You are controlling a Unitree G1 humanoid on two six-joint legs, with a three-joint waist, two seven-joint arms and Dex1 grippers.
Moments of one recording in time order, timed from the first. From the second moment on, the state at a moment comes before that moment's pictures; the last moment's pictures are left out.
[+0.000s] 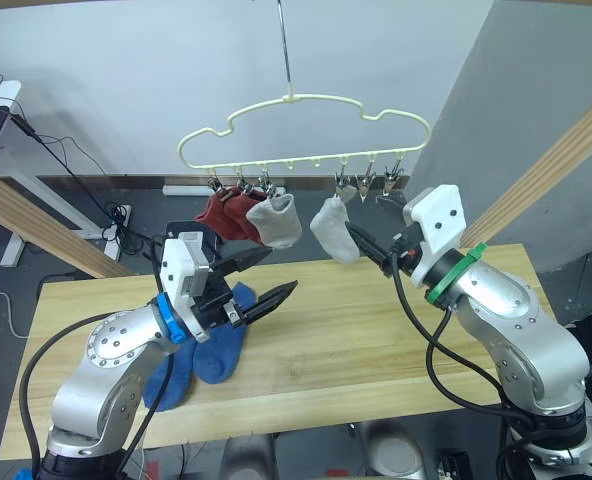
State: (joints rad) left arm -0.05 0.55 0.11 -0.54 -0.55 0.36 -0.77; right arm -0.37 -0.37 0.10 -0.71 0.29 0.82 0.28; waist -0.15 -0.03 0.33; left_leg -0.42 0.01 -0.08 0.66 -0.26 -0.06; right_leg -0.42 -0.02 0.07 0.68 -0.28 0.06
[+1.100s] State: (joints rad) left arm -0.11 0.55 0.05 -0.49 -0.53 0.33 -0.78; right arm -0.52 -0.22 0.18 -0.44 0.00 0.69 0.13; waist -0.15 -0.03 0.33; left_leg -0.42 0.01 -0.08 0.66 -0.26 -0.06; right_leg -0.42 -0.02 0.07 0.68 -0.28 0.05
